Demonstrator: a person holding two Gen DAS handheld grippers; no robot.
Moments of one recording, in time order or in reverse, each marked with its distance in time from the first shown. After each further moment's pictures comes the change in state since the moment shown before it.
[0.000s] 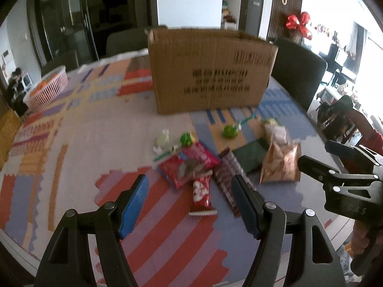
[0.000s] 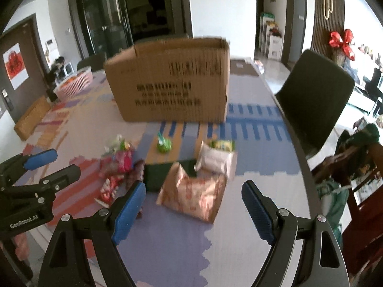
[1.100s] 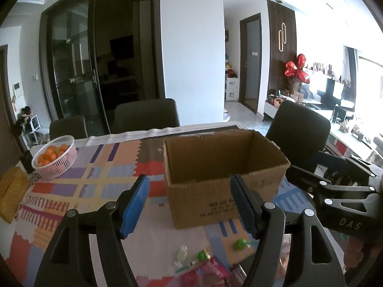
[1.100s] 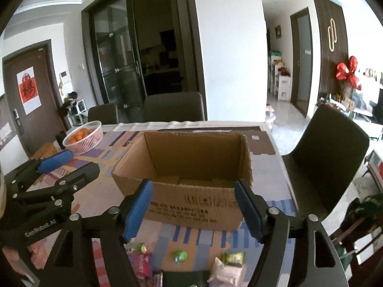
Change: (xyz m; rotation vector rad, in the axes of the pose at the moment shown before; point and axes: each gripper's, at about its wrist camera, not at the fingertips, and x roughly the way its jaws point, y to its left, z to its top) left arm -0.050 0.016 0.131 0.024 -0.384 0.040; right arm -0.022 0.014 0.139 -0.026 -0.301 0.063
